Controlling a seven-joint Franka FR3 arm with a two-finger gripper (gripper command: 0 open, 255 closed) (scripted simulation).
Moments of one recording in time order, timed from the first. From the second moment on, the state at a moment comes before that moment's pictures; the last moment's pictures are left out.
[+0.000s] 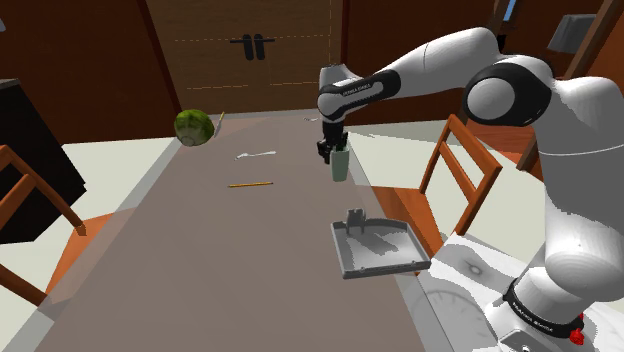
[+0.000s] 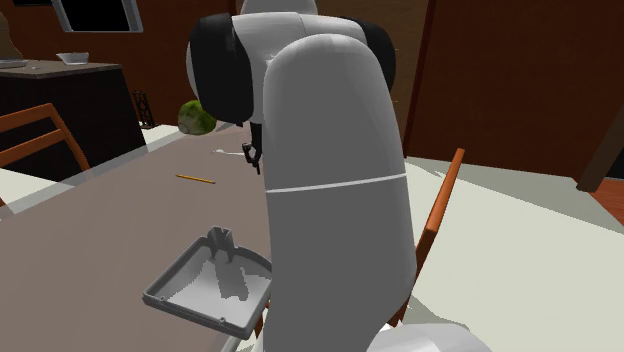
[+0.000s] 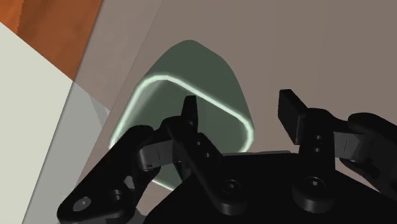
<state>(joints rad) -0.05 0.51 0.03 -1.50 -0.05 1.99 0.00</state>
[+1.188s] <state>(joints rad) -0.05 0.49 0.04 -1.43 -0.05 1.90 0.00</state>
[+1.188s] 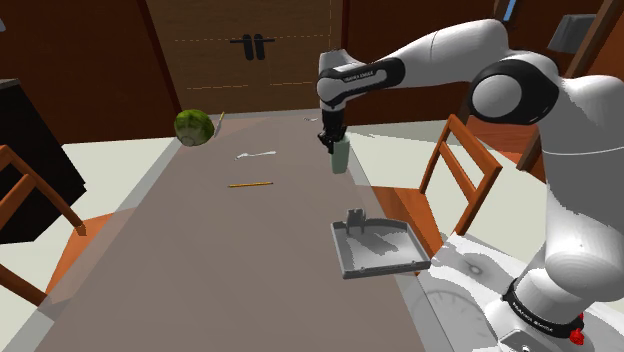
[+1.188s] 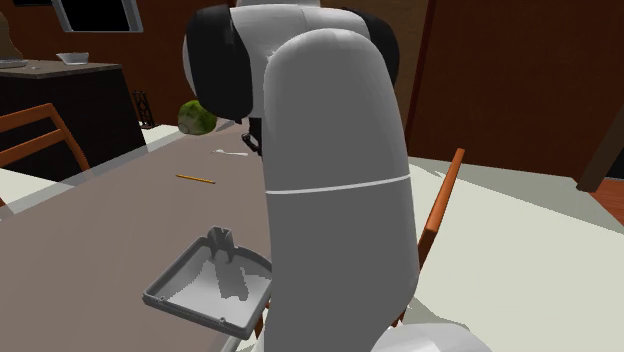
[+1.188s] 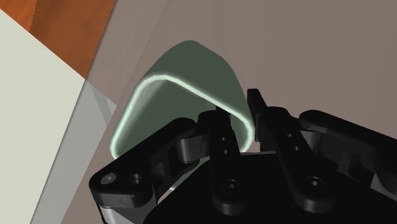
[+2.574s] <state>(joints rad) -0.05 0.49 0.04 -1.14 -0.04 1.61 -0.01</state>
